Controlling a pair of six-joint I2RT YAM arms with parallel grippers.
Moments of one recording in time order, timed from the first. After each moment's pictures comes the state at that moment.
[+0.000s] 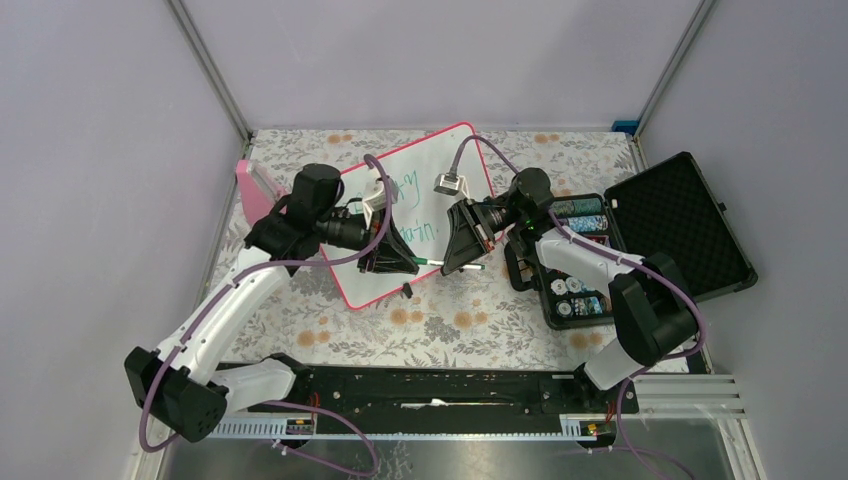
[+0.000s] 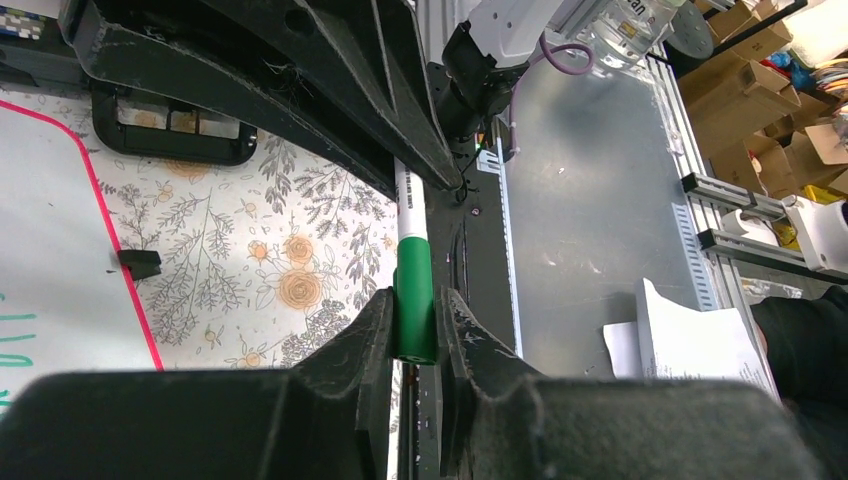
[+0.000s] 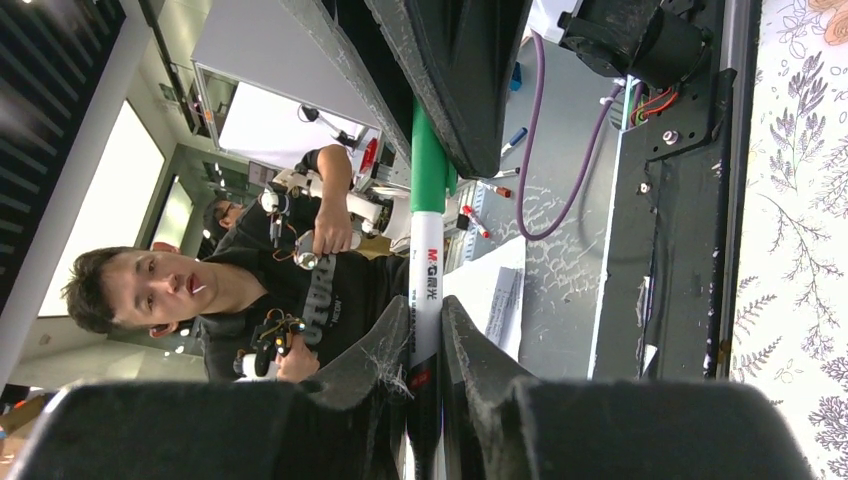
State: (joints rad) left arm -0.49 1.14 1.14 -0.55 1.15 0.11; right arm 0.55 1.57 0.96 0.91 -1.56 1.41
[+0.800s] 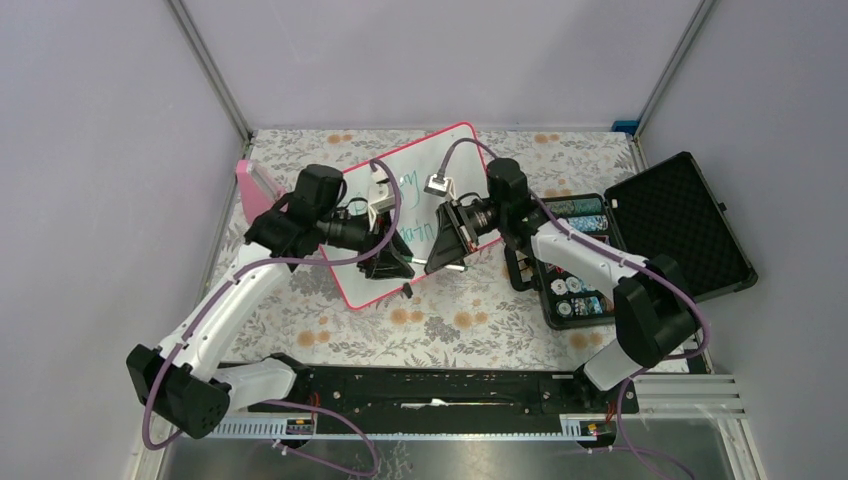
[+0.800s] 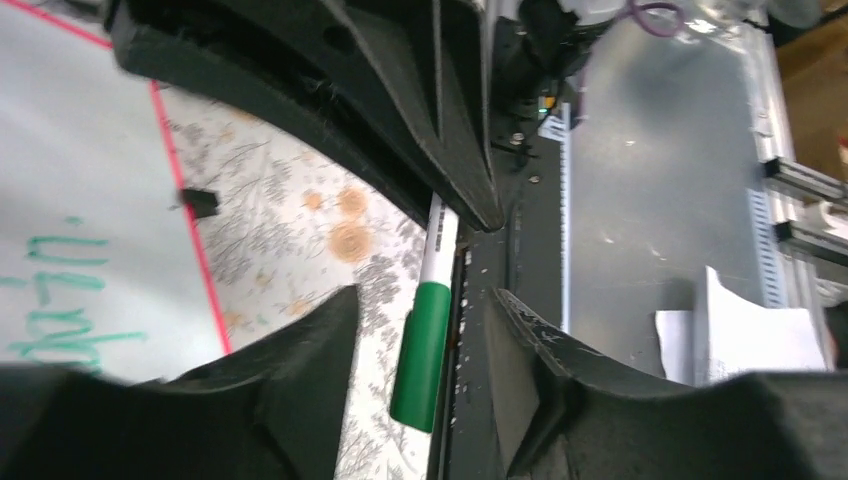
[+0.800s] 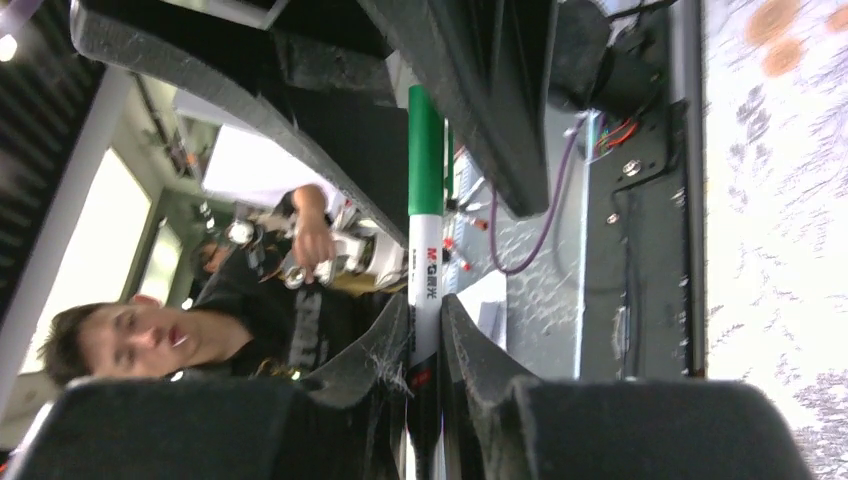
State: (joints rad) left arm -0.48 1.16 1.16 -0.66 1.05 0.20; right arm 0.59 1.57 1.04 0.39 -1.46 1.02
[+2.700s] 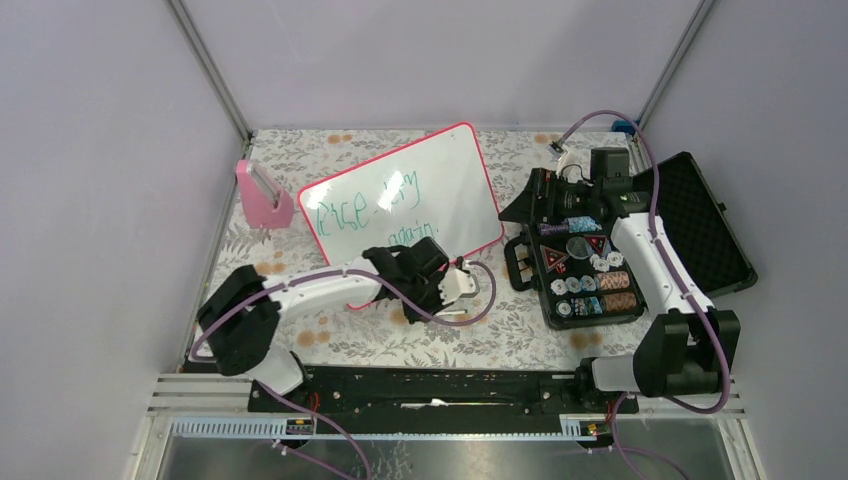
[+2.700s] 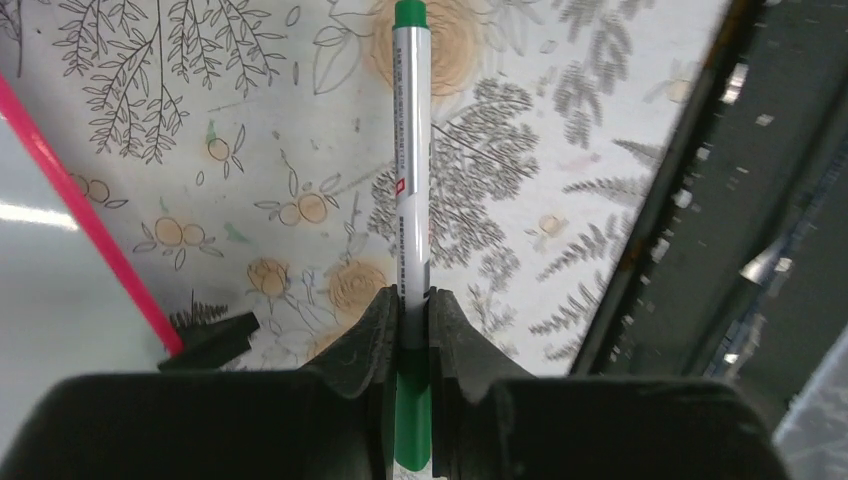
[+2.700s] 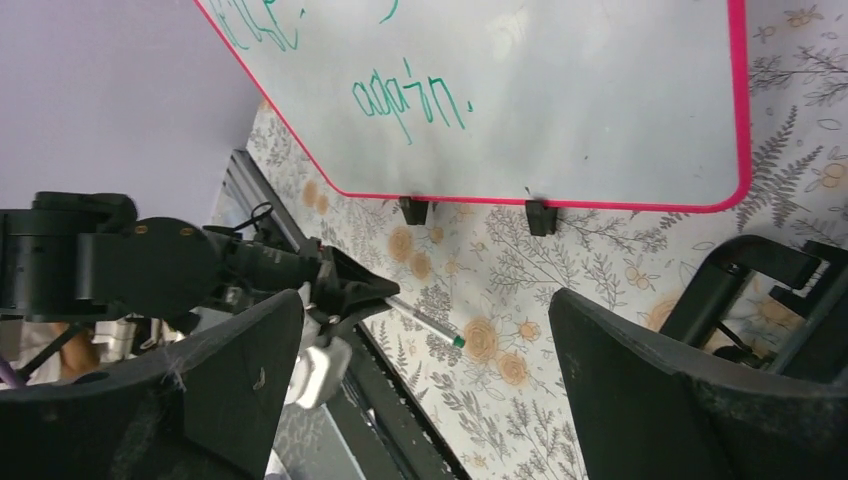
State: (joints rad) left arm -0.95 1.51 1.00 -0.62 0.27 0.33; right arm 0.06 1.36 1.13 -0.52 -0.93 0.23
